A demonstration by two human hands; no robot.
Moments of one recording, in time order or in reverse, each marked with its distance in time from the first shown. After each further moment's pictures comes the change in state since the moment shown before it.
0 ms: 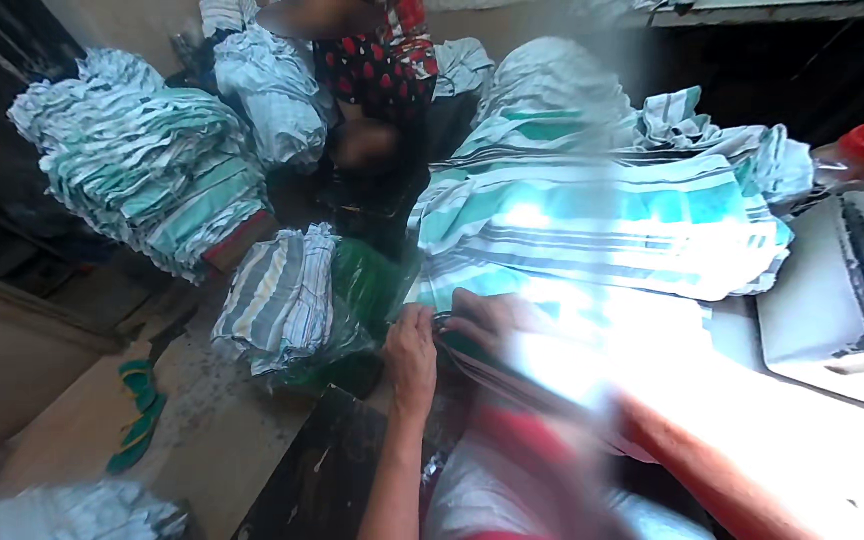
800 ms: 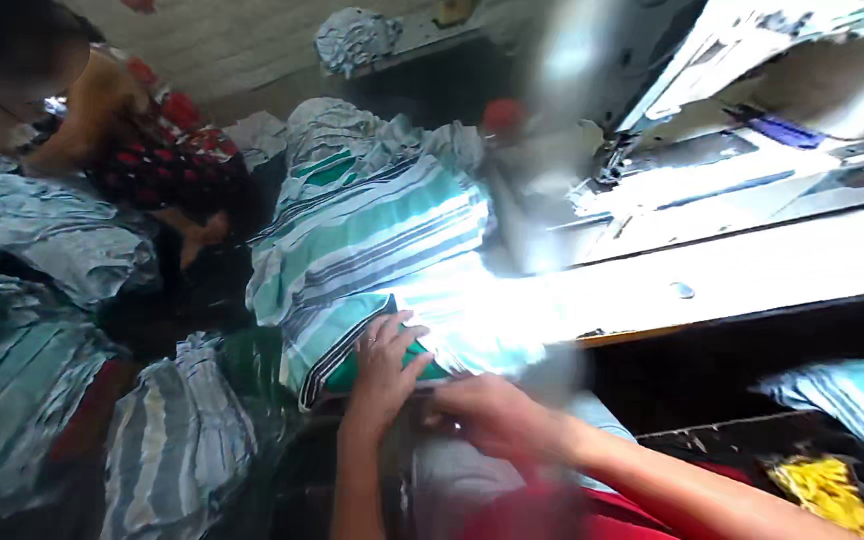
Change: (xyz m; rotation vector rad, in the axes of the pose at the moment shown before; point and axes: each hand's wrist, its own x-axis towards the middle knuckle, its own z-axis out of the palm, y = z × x) left_hand 0.017 0.068 0.031 -0.140 -0.906 0.543; right_hand -0.151 -0.050 0.026 0.240 0.535 -0.045
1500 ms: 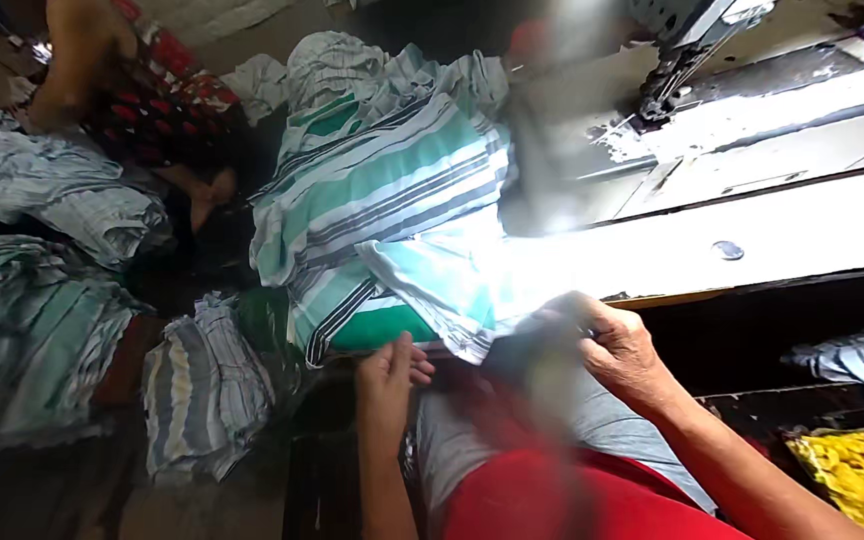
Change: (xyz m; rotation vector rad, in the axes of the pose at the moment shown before) left_hand -0.065 0.030 0.012 -0.601 0.176 -0.515; right_hand -0.080 0.016 -0.054 -0.128 0.425 0.405
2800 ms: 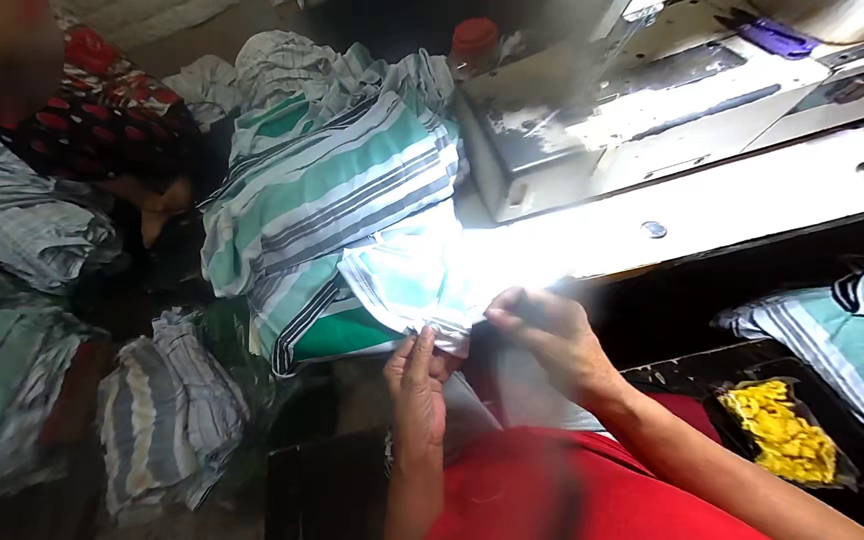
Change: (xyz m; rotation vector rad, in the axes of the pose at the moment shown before) left_hand -0.013 0.017 0.081 -0.877 0.135 -0.287; right_hand -0.001 -0.034 0.017 0.484 0.075 0.226
